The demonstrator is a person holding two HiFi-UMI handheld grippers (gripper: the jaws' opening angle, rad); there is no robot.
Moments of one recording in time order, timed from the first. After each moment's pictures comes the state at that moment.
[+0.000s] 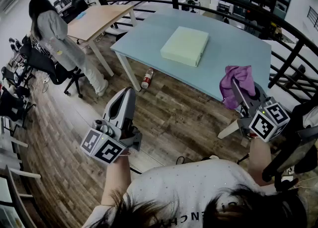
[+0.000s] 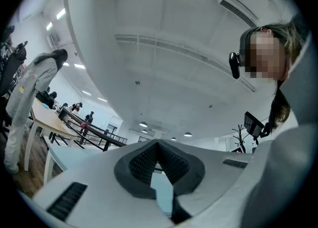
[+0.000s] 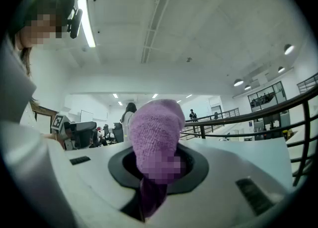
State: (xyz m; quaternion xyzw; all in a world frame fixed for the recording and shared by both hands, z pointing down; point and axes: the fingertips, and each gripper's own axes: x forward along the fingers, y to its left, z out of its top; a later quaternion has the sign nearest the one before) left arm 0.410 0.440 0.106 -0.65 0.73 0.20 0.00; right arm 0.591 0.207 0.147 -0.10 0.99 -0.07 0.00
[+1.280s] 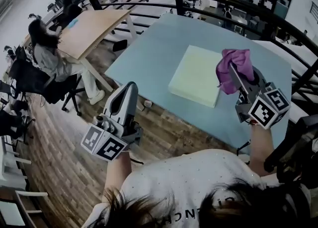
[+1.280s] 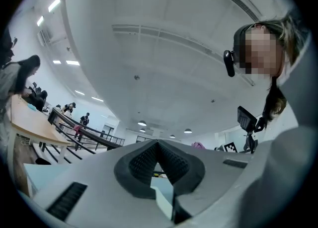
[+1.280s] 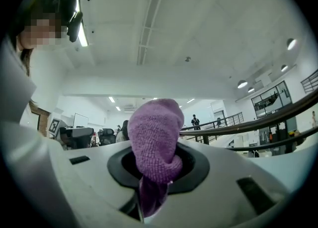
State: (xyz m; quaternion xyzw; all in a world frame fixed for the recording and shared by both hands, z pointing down) left arm 0.141 0.227 0.121 -0.68 0.72 0.17 0.02; right arm 0.296 -0.001 0.146 -0.10 0.99 -0.06 0.05
